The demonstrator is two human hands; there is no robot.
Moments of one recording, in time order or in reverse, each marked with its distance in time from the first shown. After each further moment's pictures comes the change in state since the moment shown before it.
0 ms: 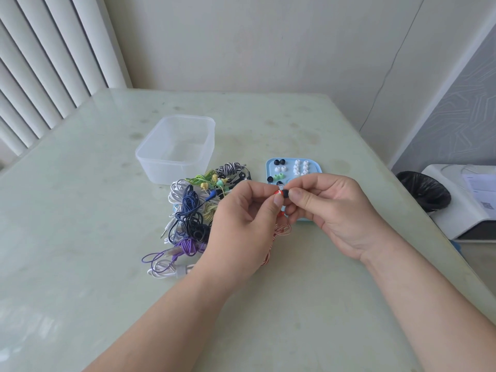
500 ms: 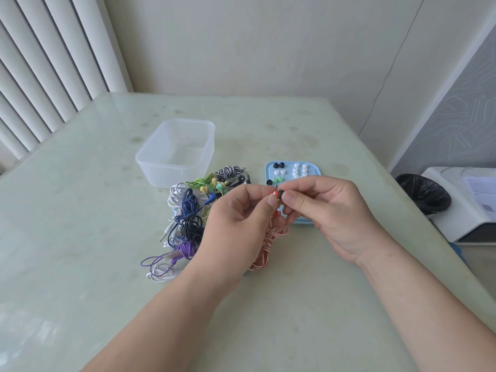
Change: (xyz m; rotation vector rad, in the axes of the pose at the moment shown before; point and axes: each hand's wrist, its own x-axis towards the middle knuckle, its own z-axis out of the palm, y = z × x) left_hand 0.003 0.002 -0.005 -0.084 0.010 -0.063; right_hand 0.002 0.000 0.005 -0.045 0.029 -0.079
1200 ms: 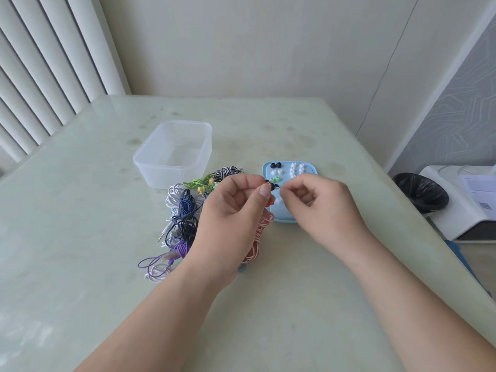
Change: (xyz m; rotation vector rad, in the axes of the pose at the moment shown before) left_hand 0.004 0.005 0.000 -0.045 0.042 0.007; right_hand 0.003 0.012 -0.004 -0.733 0.189 -0.133
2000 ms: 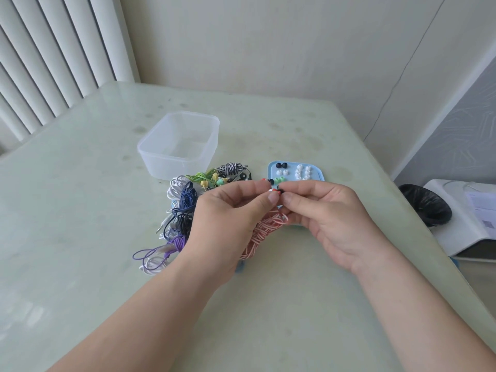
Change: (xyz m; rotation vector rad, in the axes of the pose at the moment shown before) left_hand -0.001 0.001 -0.001 -0.140 0.086 -0.130; right_hand -0.001 -0.018 -0.005 0.802 -0.213 0.390
